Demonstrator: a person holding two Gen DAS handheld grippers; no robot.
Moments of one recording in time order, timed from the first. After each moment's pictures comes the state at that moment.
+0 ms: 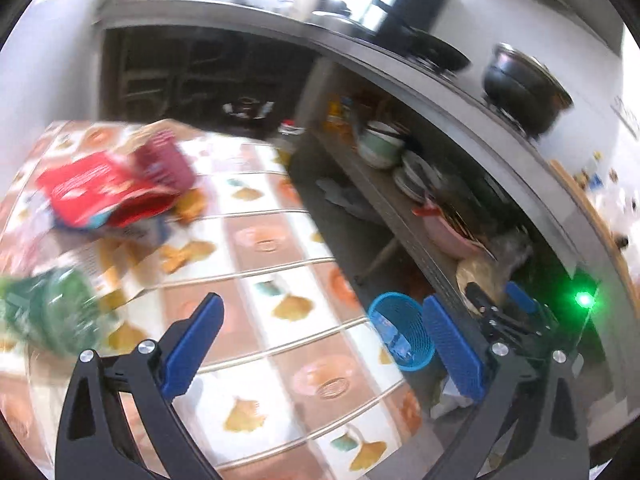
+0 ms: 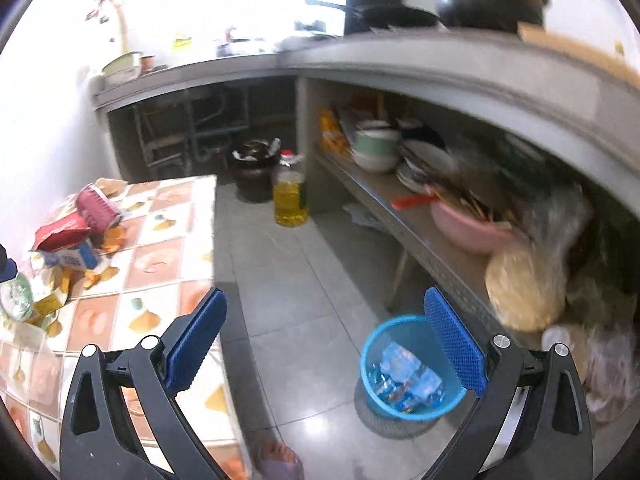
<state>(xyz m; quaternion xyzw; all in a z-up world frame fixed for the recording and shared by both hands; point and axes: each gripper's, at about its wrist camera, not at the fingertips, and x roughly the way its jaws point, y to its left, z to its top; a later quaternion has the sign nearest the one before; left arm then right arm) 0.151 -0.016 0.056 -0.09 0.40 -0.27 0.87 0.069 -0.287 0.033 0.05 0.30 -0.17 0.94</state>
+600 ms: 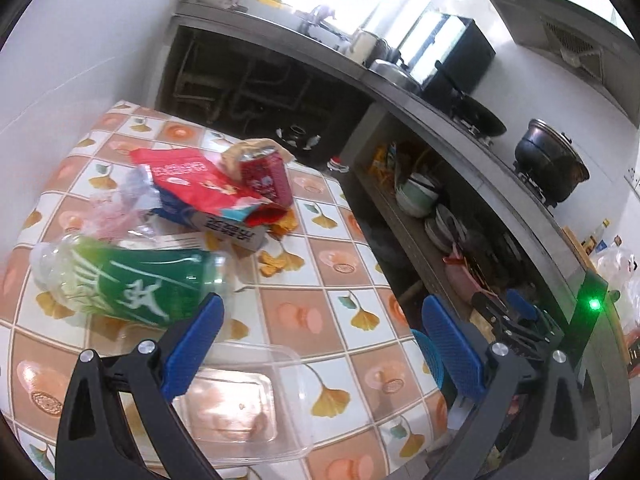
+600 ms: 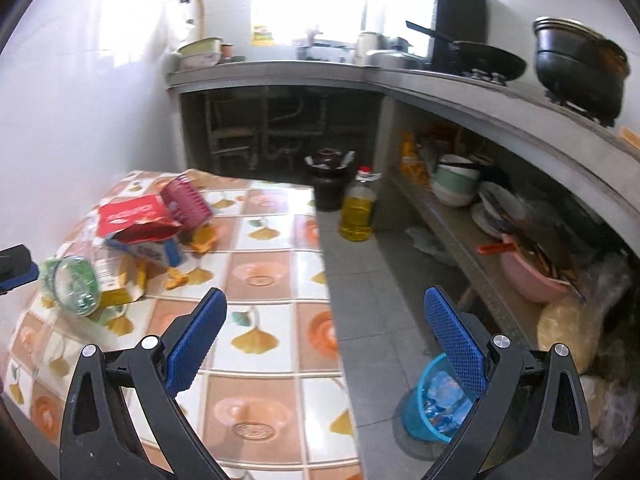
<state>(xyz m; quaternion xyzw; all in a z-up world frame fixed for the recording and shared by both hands) 0.139 0.102 0.050 -0.17 0.36 -0.22 0.89 0.092 -0.193 0.065 0.02 0.29 -0.05 0.95</state>
